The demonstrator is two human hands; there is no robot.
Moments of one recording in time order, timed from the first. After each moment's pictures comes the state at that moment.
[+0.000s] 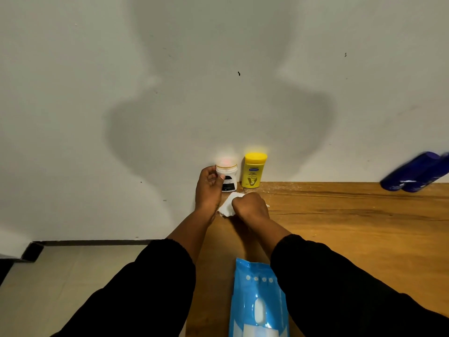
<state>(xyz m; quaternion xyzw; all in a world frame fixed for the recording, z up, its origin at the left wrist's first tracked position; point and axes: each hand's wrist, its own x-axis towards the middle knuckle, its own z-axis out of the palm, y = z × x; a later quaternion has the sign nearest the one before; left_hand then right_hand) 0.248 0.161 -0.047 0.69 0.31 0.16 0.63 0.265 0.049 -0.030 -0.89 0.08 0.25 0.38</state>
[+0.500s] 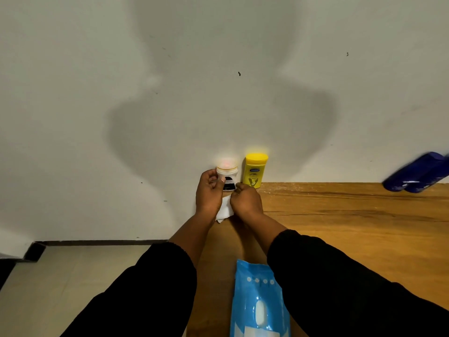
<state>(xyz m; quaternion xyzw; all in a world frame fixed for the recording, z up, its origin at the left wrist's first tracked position) 0.246 0.160 -0.053 0.71 0.32 0.16 0.61 0.269 0.064 -0.031 -0.89 0.00 0.19 0.42</state>
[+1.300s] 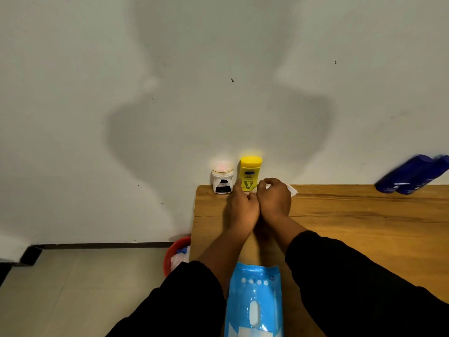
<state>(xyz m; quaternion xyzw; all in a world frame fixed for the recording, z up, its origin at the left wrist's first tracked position) 0.252 0.070 -0.044 0.81 0.30 0.05 0.51 0.291 0.006 -0.017 -0.90 0.08 0.00 0.43</state>
